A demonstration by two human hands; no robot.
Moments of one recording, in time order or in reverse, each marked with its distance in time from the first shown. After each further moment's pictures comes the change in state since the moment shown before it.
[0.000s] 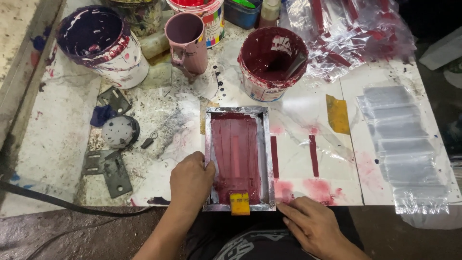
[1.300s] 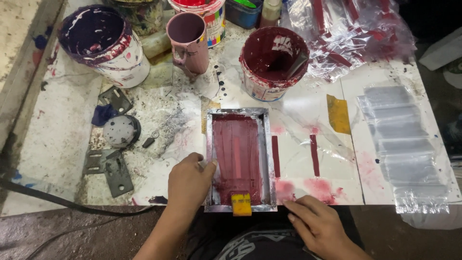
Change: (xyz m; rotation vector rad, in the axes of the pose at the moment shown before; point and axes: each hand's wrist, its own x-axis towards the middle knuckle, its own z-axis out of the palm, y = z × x) left_hand -0.013 0.021 -0.040 -0.161 -0.151 -0.190; right_hand -0.012 0.003 0.001 0.170 0.089 0.125
